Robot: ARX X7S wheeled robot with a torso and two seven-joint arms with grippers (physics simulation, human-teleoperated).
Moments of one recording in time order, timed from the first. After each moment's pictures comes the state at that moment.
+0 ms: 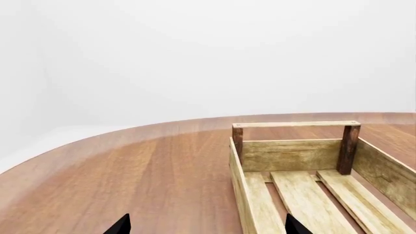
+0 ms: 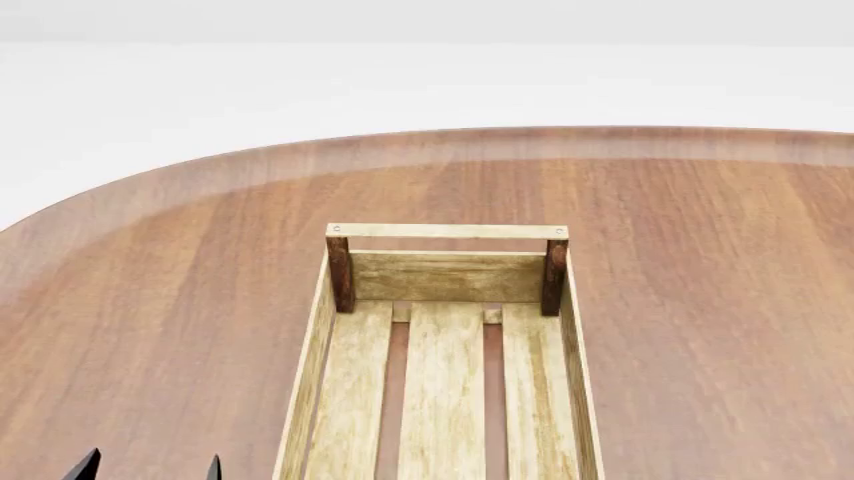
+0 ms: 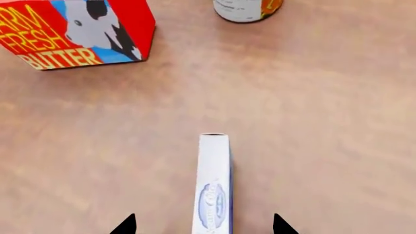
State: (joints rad) left arm -0.02 -0.23 0.29 -0.01 -0.21 0.08 -0.26; right arm -0.03 0.22 0.66 0.36 0.66 0.37 0.44
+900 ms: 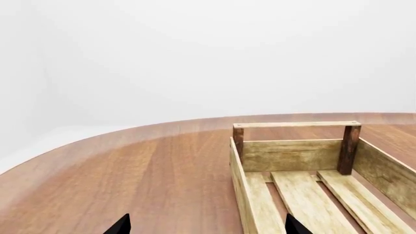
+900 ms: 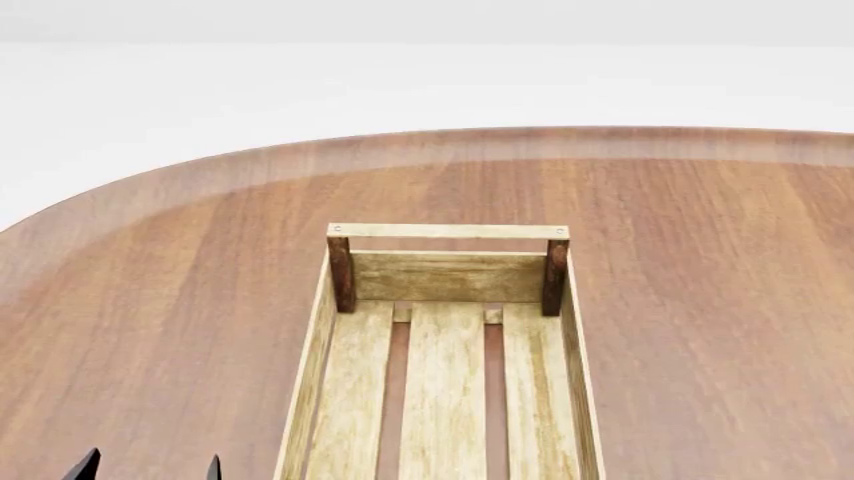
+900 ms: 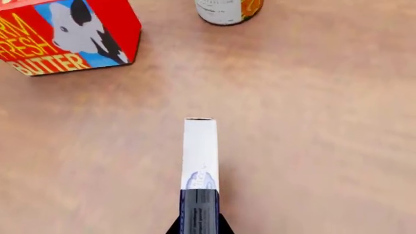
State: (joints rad) left arm -0.03 -0.24 0.31 -0.02 -0.22 0.09 -0.27; right arm -0.07 0.20 0.67 0.31 0.69 0.36 0.46
